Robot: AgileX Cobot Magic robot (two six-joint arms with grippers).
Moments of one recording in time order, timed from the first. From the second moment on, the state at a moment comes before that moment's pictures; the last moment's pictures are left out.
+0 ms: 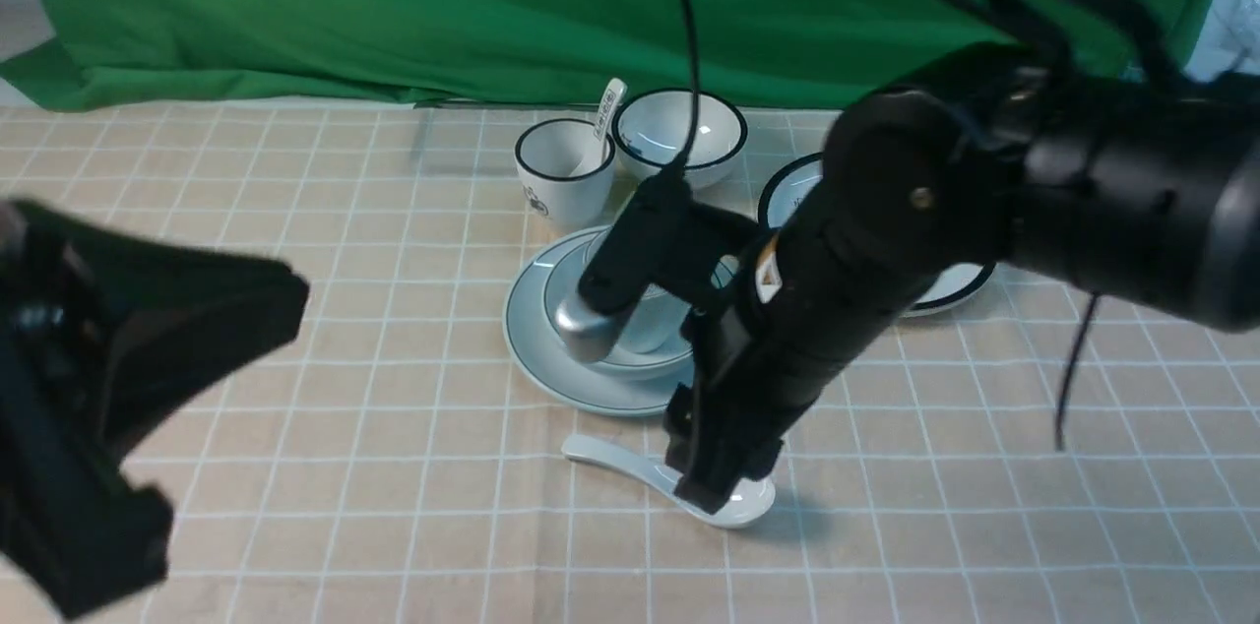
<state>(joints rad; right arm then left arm) 0.77 1.80 -1.41 0.10 0.80 -0.46 -0.61 0.63 -0.77 -0.12 0.64 0.11</state>
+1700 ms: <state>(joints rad) 0.69 1.66 -1.35 0.09 0.32 -0.20 -0.61 0.54 -0.55 -0.15 0.40 0.12</state>
